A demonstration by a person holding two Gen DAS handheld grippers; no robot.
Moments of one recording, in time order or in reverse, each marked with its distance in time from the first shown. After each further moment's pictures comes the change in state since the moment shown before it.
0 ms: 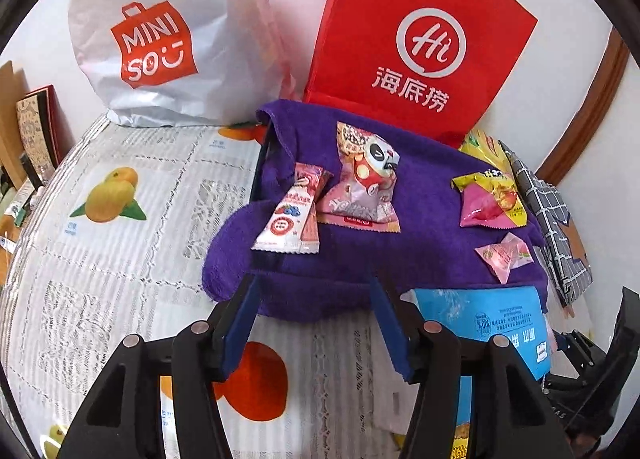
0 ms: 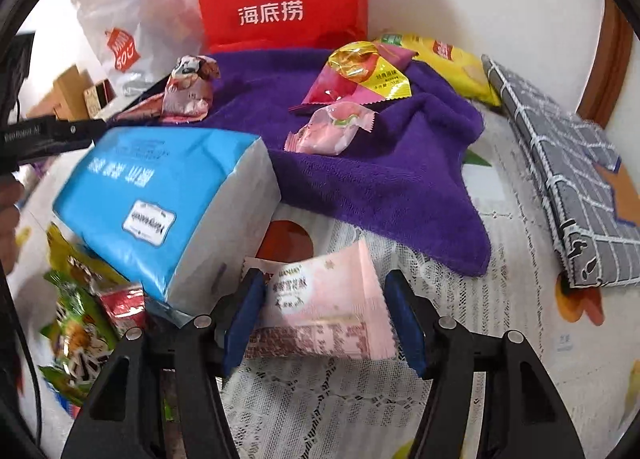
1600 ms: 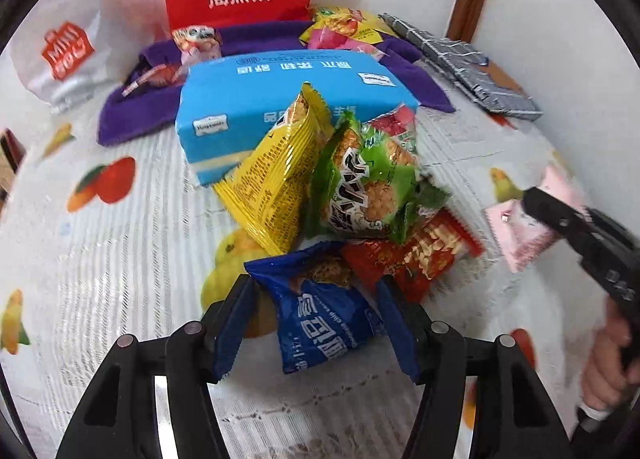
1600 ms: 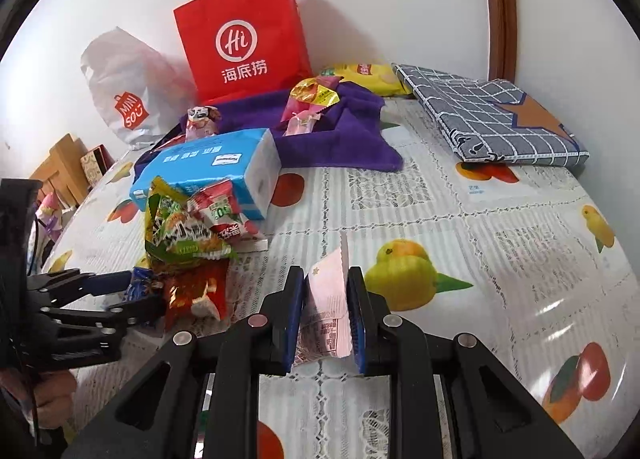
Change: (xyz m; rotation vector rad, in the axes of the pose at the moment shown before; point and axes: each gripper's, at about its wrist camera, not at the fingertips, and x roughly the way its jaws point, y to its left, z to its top) left arm -0.049 -0.107 -0.157 0.337 0.138 -0.013; right arm -0.116 0.008 -0.103 0.247 -0.154 -0.030
